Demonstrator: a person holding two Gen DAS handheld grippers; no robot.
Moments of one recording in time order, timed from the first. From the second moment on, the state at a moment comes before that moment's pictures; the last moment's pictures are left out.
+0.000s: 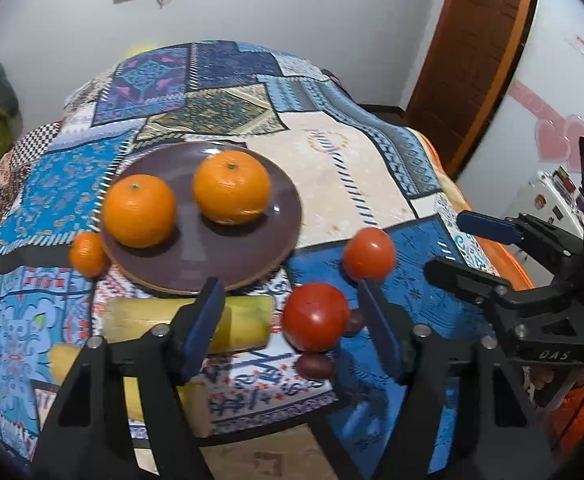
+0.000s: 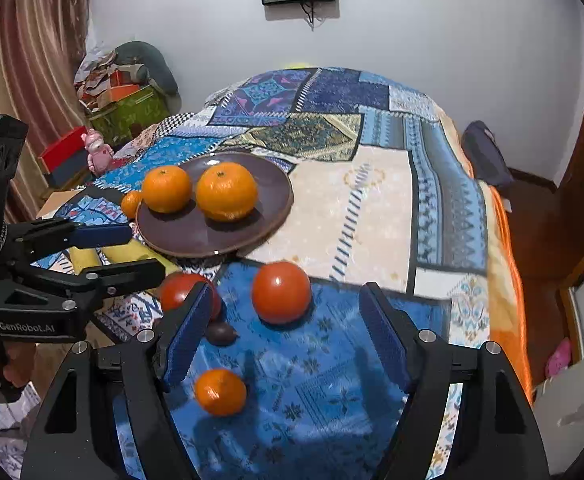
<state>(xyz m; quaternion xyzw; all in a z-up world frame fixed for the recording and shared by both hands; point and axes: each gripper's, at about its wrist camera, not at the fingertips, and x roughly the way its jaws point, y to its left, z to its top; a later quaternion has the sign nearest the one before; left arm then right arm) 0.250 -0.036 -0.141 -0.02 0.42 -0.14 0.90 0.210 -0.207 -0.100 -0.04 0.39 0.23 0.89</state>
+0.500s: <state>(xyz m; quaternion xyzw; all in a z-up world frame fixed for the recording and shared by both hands) 0.271 -0.061 -0.171 -0.02 0.46 -0.16 0.87 0.216 -0.215 -0.126 -0.01 0.42 0.24 0.87</state>
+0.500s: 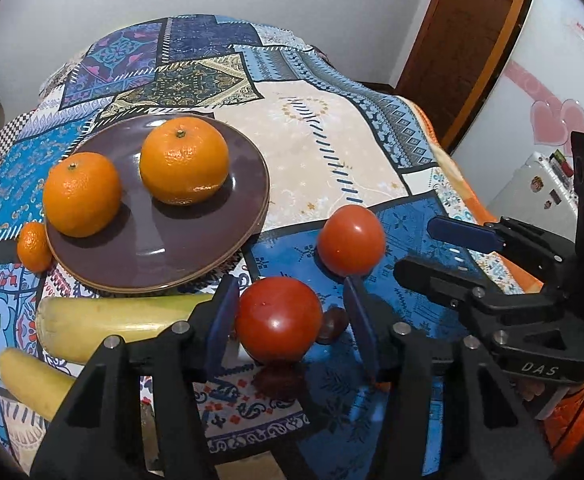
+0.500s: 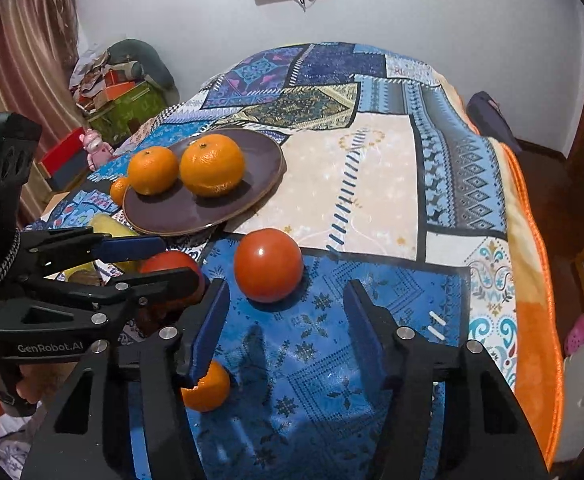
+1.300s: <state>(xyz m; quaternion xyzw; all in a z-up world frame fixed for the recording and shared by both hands) 0.277 -0.057 -0.189 -0.07 0.51 -0.14 0.85 0.227 -0.207 -0.130 -0.02 0.43 0.24 0.87</state>
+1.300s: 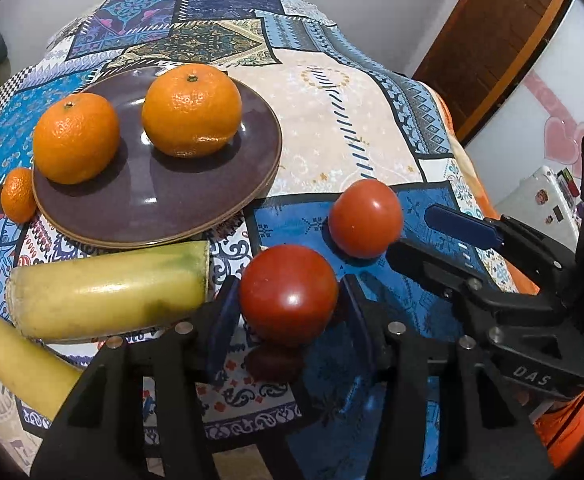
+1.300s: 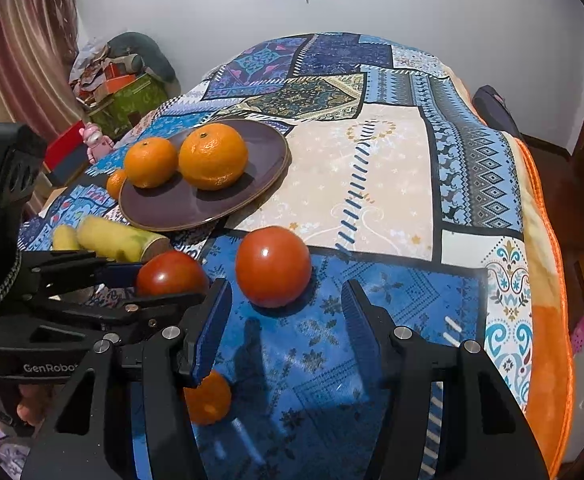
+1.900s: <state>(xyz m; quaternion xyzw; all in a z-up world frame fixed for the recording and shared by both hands) 0.273 -0.047 -0.184 -0.09 0.49 -0.14 0.86 0.242 -0.185 -0.147 -0.03 0.45 0.26 0.85</state>
